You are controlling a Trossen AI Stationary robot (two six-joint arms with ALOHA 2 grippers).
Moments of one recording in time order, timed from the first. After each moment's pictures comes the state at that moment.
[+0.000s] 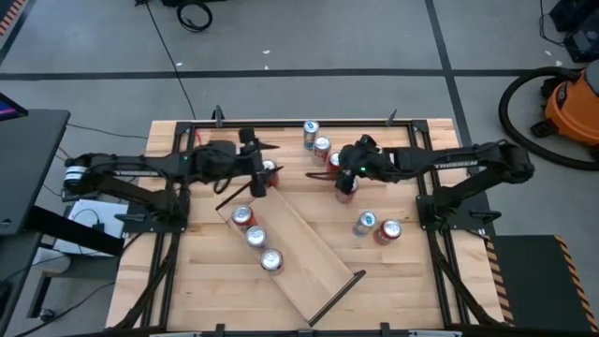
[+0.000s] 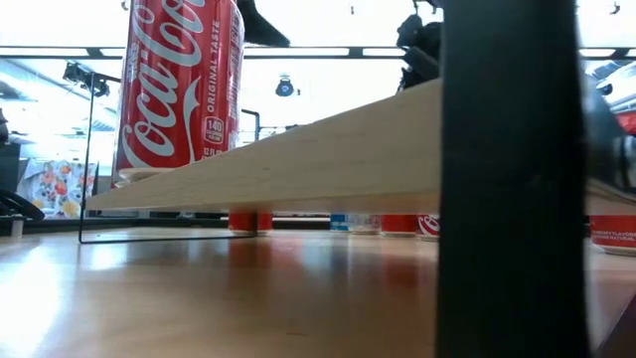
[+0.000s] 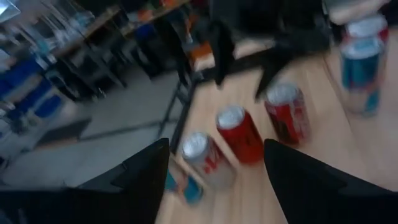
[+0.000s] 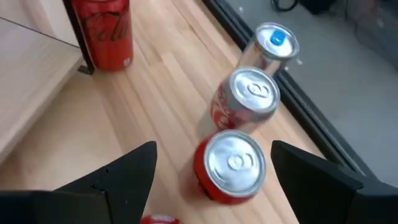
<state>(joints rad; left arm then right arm) 0.09 1.12 0.89 -0.05 -0.29 0.41 -0.10 1.31 0.99 -0.48 0.47 0.19</state>
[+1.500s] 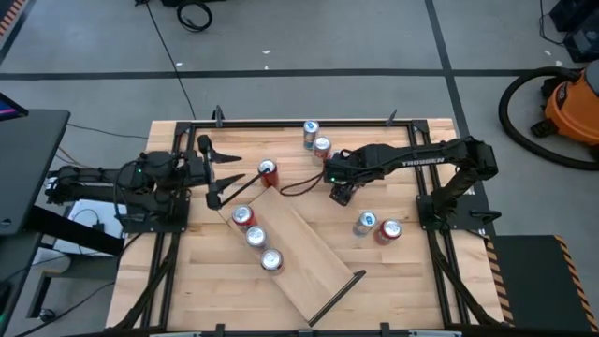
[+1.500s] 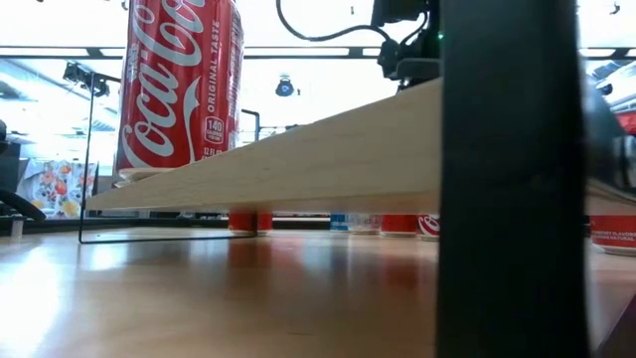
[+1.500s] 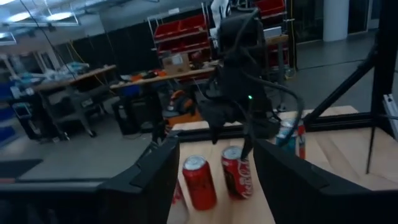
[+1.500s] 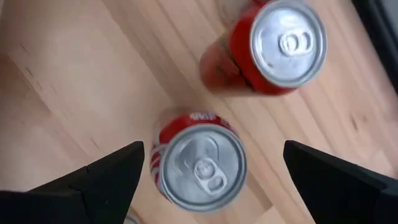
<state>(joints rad) -0.03 0.60 0.60 0.04 -0.24 0.20 -0.06 1.62 1.35 -1.13 0.31 0.53</state>
